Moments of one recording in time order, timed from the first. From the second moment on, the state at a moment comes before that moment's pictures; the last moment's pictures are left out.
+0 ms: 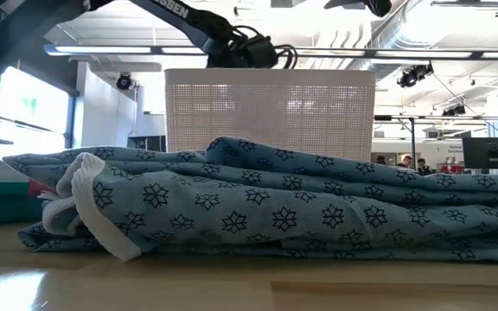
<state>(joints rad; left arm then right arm) 0.46 2.08 1.82 -0.68 0.25 0.01 -0.26 1.18 1.42 -0.61 0.28 0.74</state>
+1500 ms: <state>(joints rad) 0.46 2.05 1.85 -0.73 0.17 -0.03 -0.28 1.18 1.42 -0.67 0.21 0.71</state>
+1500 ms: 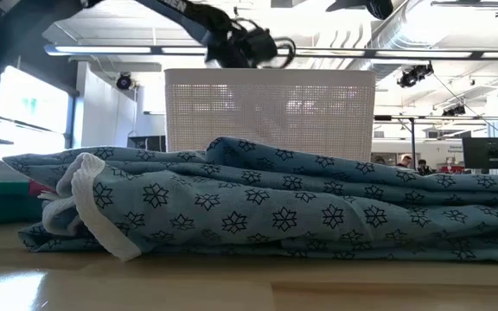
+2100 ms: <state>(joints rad) 0.47 1.97 2.36 -1.17 -0.06 0.00 -0.46 1.43 1.55 -0.43 -0.12 0.48</state>
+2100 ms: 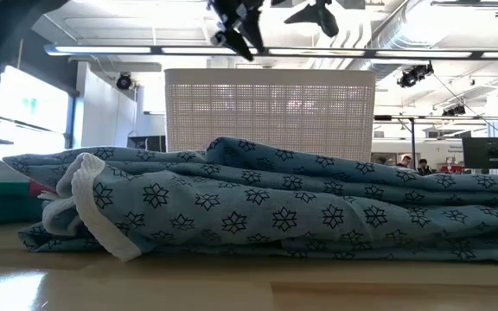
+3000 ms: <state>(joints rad) 0.47 1.73 2.33 -1.48 -0.15 -0.12 -0.31 1.26 1.54 -1.24 -0.24 0.47</state>
